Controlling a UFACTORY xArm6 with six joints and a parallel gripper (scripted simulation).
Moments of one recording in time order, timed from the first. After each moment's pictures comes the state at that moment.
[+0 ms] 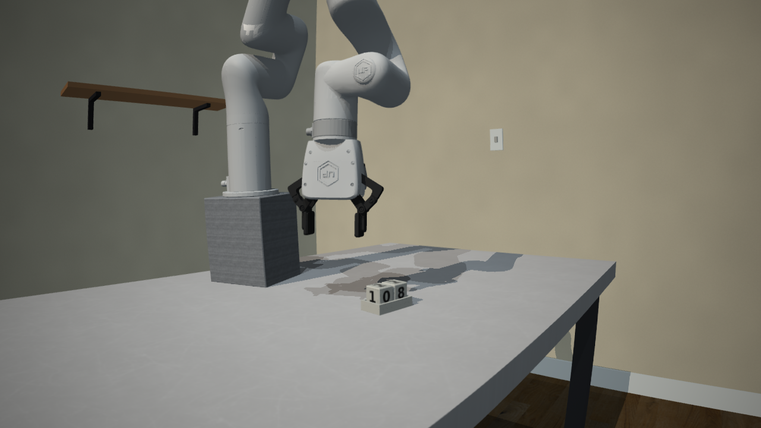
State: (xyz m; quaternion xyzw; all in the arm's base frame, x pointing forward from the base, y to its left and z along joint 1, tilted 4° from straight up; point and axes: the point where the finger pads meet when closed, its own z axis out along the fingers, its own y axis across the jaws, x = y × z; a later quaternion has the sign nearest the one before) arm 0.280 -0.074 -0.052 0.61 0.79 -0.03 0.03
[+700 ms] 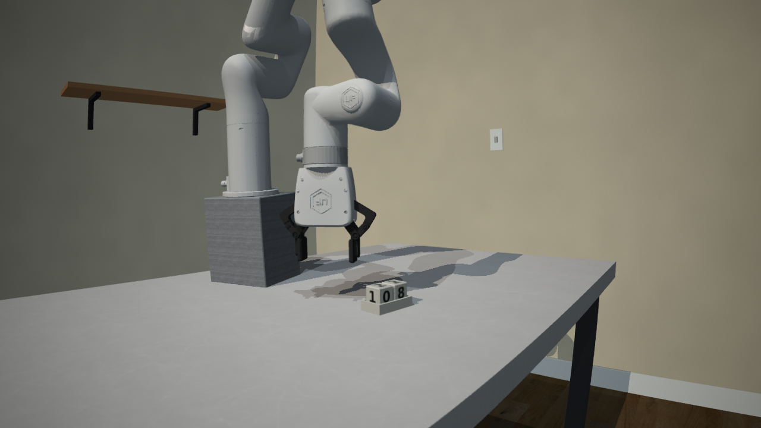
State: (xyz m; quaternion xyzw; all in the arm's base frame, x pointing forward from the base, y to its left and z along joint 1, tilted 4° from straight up) arm 0.268 -0.079 -0.096 0.58 0.82 -0.02 0.02
